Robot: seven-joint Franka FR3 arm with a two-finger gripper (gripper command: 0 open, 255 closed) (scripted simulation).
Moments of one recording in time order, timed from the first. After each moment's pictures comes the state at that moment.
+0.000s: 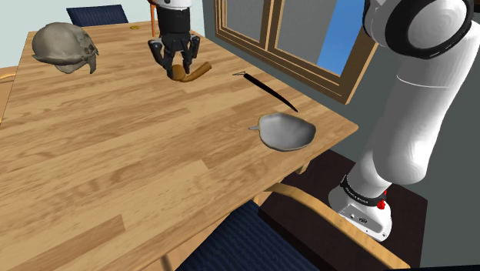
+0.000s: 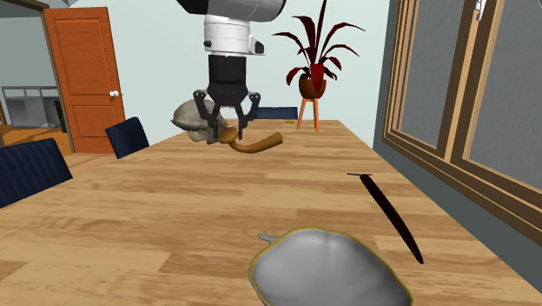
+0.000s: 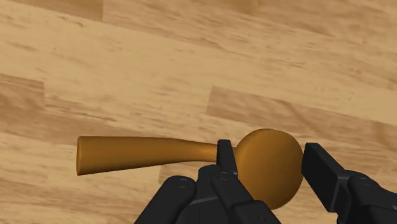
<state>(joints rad) 0.20 0.21 0.31 -1.39 -0.08 1.70 0.55</state>
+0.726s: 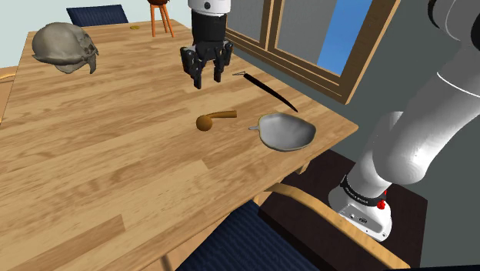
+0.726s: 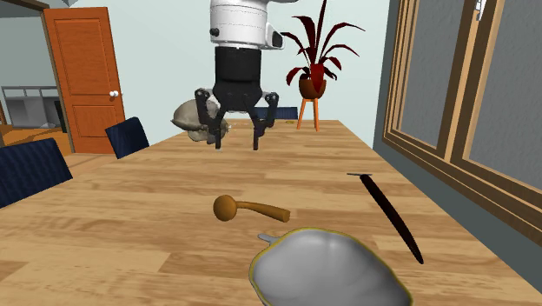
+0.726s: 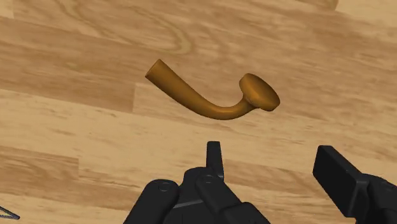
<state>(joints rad) 0.18 -0.13 0.31 -1.79 0.05 1.75 0.54</state>
